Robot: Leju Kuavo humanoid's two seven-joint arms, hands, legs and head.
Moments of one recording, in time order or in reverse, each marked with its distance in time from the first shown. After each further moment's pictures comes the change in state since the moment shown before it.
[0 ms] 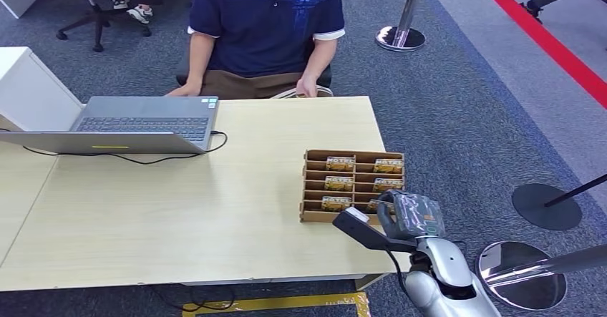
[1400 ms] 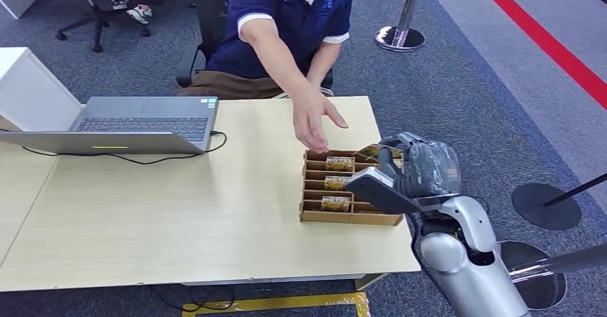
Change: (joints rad) left arm -0.006 -0.004 0.003 0.000 0.004 0.012 0.011; right arm -0.221 -0.028 0.043 -0.178 -0.239 0.010 -0.157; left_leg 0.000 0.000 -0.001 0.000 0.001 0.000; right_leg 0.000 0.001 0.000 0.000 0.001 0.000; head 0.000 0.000
